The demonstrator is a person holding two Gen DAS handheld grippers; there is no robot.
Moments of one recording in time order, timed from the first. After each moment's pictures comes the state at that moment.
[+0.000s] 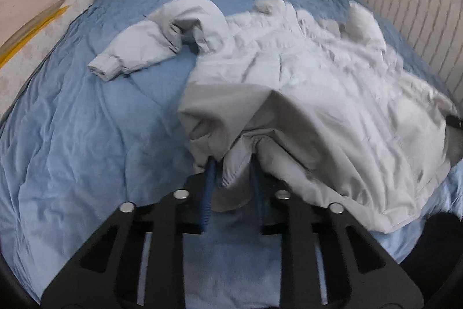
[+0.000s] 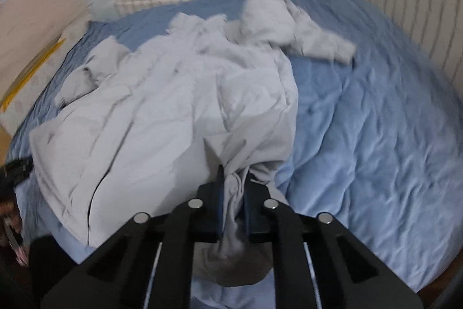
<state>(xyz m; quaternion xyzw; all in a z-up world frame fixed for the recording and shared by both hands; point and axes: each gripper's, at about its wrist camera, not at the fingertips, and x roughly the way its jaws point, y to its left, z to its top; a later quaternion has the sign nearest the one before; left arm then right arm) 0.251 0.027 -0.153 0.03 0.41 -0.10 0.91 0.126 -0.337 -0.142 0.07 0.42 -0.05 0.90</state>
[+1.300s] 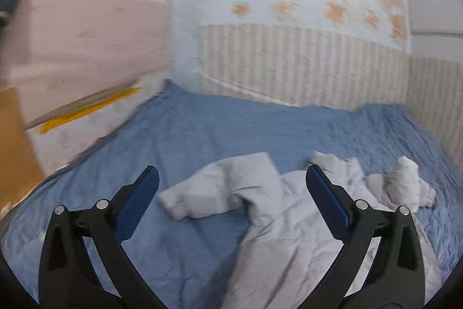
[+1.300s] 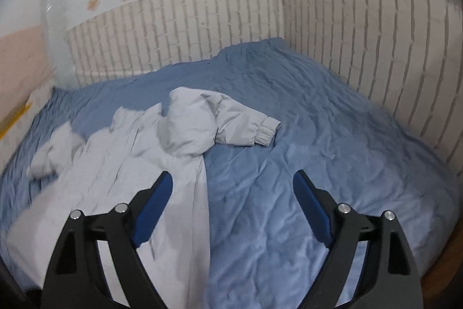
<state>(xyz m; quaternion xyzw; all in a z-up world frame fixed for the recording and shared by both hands) 0.306 0.031 0.050 -0.01 0.18 0.05 0.98 0.139 -0.452 -0.058 0.12 0.28 -0.20 0.93</state>
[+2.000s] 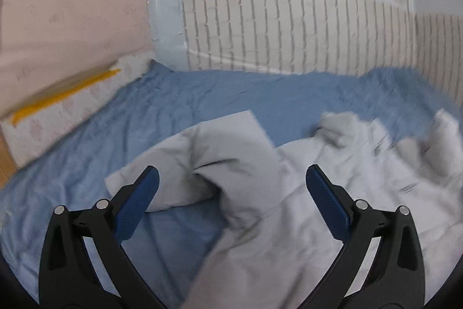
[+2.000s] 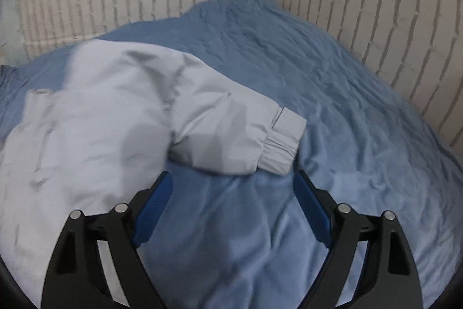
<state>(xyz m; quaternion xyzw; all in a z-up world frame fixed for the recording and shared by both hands) 0.418 -0.033 -0.101 0.03 0.21 0.08 0.97 0.384 -0.533 -0.206 0.09 0.37 -0.27 0.88</state>
